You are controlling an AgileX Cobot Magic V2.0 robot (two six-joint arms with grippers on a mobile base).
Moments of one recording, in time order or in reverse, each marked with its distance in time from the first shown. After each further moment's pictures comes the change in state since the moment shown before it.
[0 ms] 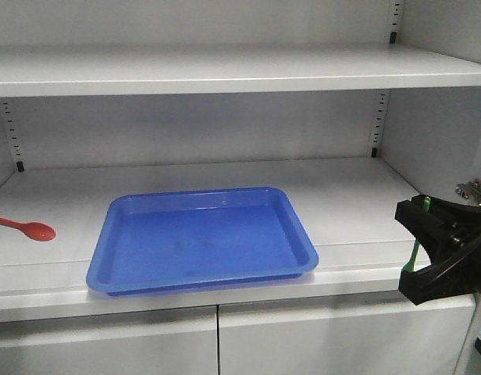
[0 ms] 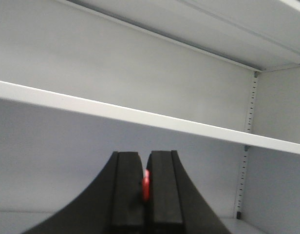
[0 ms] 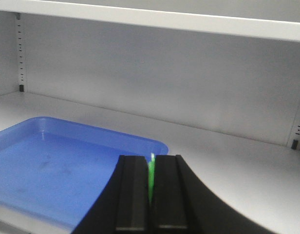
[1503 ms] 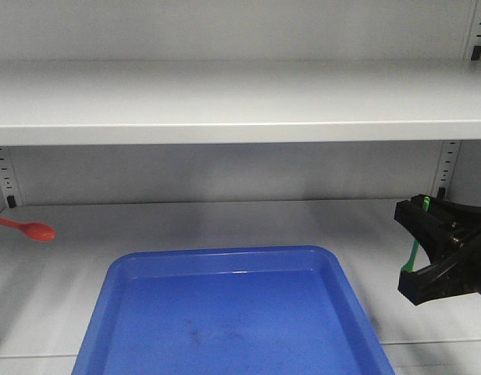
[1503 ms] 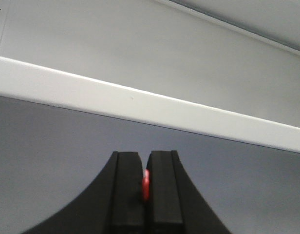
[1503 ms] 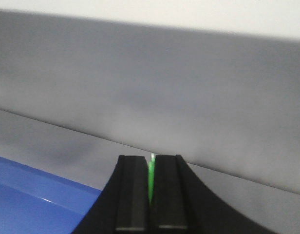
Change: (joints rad) left arm 0.000 0.000 0.000 0.000 0.000 0.000; right arm 0.000 0.000 0.000 0.000 0.000 0.000
